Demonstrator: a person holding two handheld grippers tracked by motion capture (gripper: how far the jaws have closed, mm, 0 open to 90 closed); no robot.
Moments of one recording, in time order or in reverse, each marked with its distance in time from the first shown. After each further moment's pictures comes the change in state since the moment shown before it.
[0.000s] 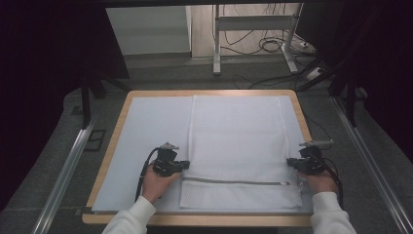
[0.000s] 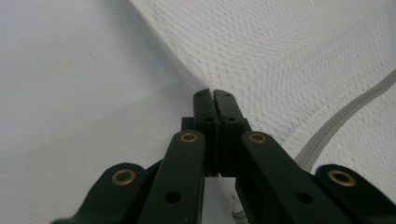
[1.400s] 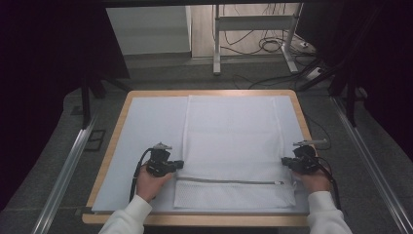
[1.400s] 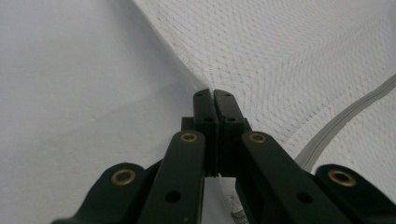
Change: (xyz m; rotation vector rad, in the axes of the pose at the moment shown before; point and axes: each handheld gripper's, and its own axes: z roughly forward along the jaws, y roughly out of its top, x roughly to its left) left arm 0.013 -0.006 -0.012 -0.013 0.015 -0.025; right arm 0.015 0.005 0.006 -0.005 0.013 -0.032
